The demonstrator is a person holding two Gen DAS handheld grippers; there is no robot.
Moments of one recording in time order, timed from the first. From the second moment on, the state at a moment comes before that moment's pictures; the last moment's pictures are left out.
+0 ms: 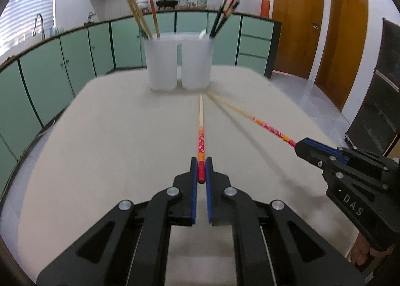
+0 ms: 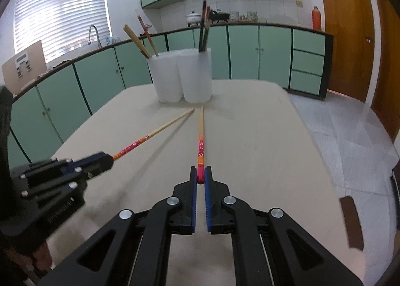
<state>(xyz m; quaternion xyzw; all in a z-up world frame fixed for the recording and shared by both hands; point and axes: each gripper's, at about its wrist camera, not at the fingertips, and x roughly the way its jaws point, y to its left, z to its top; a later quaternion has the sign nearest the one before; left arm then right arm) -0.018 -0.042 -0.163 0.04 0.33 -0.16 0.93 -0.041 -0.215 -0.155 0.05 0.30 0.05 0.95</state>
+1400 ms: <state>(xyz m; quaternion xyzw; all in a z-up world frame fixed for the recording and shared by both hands) 0.029 -0.024 -0.004 0.02 0.22 -0.22 0.95 0.040 -0.245 0.021 0.03 0.28 0.17 0.94</state>
